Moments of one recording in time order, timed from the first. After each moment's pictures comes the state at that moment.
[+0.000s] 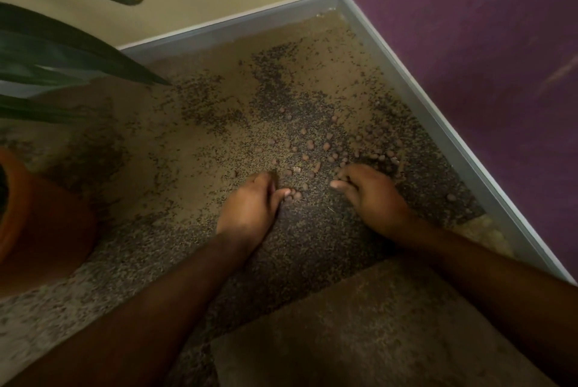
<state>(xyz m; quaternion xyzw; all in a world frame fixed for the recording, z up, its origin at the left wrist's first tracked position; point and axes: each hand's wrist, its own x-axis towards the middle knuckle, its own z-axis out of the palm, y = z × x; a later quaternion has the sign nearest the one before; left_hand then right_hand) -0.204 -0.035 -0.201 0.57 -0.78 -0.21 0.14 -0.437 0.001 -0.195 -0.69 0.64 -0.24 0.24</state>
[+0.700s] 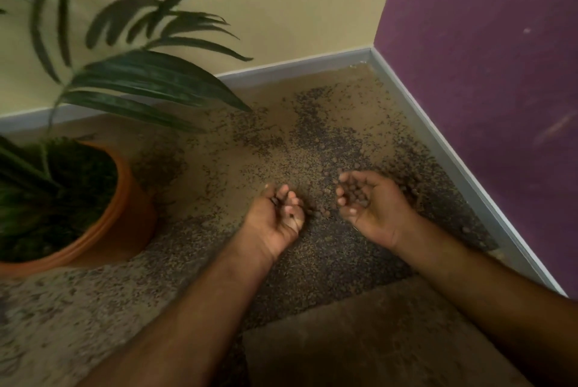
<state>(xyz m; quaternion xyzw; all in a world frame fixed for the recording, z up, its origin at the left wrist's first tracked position) -0.196 -0.029 -0.124 0.46 0.12 -0.78 0.41 -0.371 -0.015 -0.115 -0.09 0.50 -0.46 0.73</state>
